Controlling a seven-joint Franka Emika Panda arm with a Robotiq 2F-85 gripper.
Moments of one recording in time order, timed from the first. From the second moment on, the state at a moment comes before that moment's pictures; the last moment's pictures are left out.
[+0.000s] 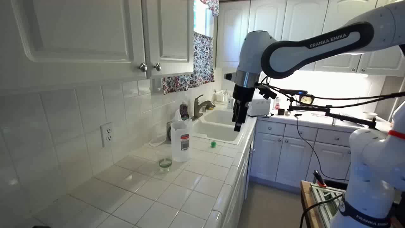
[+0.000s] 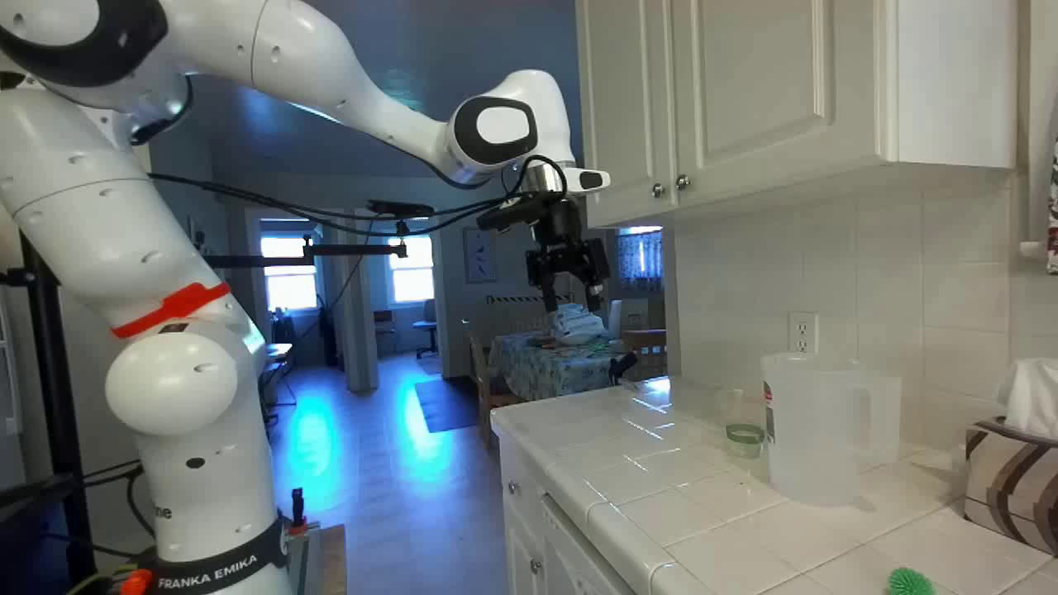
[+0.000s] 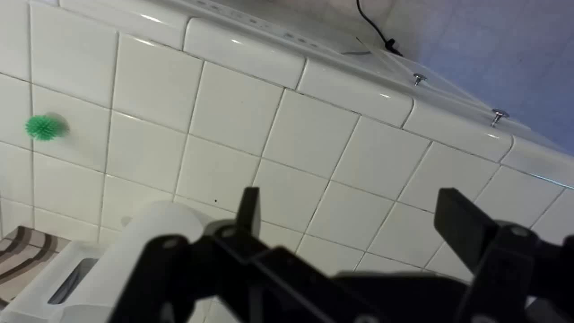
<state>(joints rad) 0.01 -0.41 -0.08 -2.32 -0.04 2.08 -0.31</state>
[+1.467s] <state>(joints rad) -0.10 -0.28 -0.08 -2.26 -0.06 2.27 0.10</state>
